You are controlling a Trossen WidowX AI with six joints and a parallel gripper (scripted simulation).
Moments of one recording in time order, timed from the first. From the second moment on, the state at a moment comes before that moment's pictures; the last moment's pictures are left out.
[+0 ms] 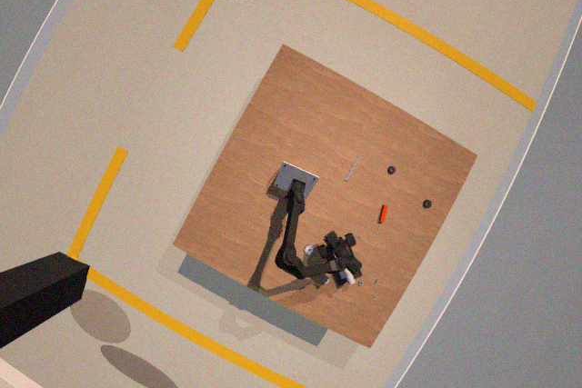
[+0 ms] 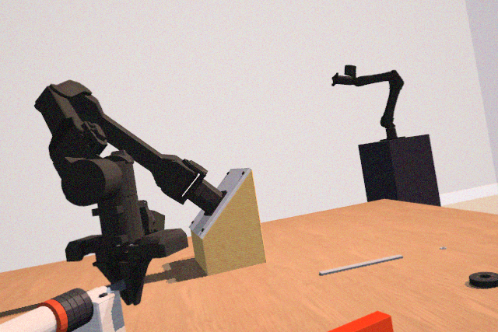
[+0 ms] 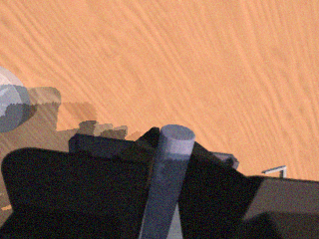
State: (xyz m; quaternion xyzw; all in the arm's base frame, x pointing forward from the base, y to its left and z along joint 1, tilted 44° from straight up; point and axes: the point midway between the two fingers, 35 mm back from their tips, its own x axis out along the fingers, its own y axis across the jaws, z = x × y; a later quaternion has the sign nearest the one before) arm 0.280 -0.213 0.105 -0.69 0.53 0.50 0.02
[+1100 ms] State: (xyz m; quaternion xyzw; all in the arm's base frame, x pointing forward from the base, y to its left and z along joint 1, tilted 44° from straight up) arm 0.278 -0.211 0.103 -0.69 0.53 0.50 0.02
